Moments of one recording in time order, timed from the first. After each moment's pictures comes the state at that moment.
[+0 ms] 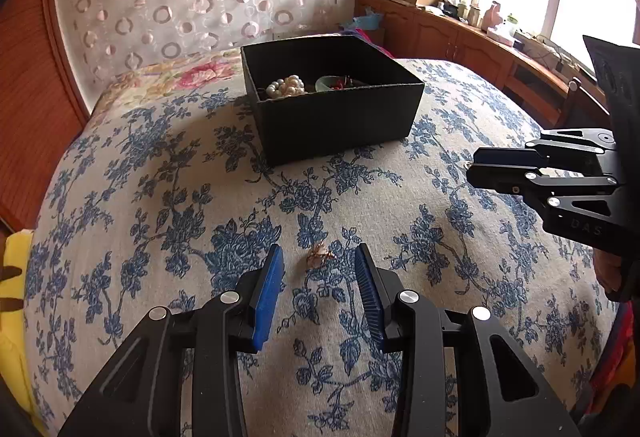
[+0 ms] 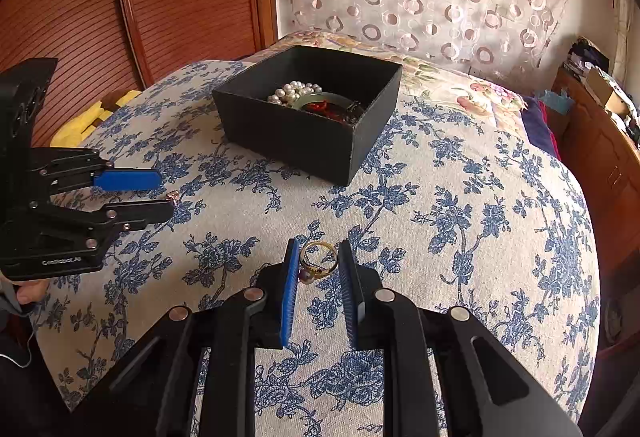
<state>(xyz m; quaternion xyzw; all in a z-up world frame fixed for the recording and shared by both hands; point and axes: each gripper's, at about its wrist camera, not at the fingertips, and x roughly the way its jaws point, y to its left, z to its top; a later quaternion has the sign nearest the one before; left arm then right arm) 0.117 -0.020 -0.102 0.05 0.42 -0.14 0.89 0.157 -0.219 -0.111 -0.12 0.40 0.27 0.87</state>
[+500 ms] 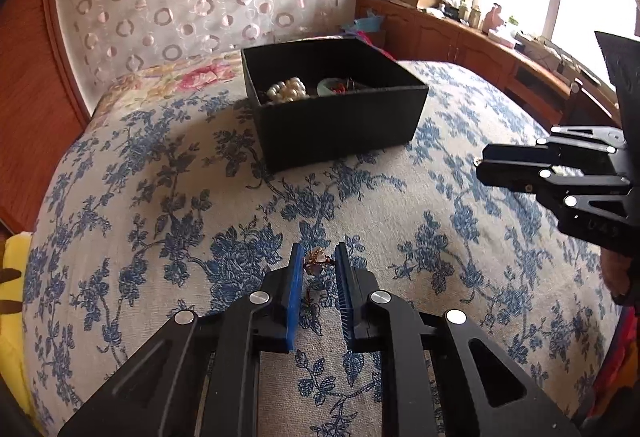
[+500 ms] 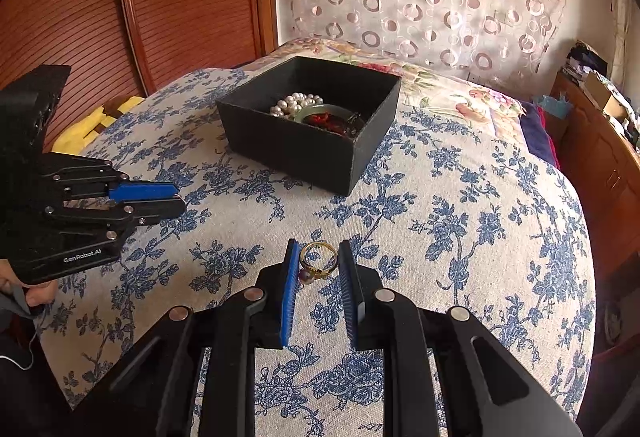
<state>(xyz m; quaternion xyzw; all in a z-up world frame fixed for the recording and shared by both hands) 0.120 -0.018 -0.101 0.04 0.41 -0.14 0.90 0.154 -0.220 -0.102 -0.12 0.39 0.27 0.88</state>
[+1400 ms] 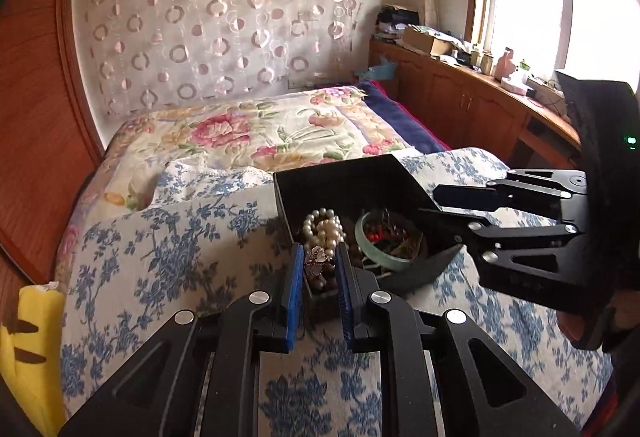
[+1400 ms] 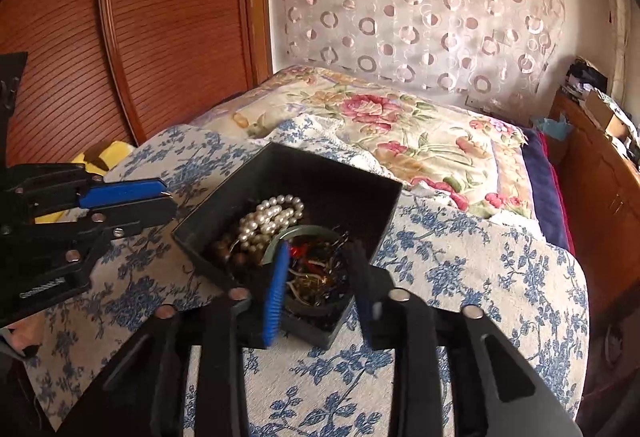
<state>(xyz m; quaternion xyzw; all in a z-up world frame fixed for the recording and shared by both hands) 0.193 -0.009 -0.037 0.03 0.35 -0.12 0.93 0.247 -0.178 -0.062 -0.10 0.35 0.27 0.89</state>
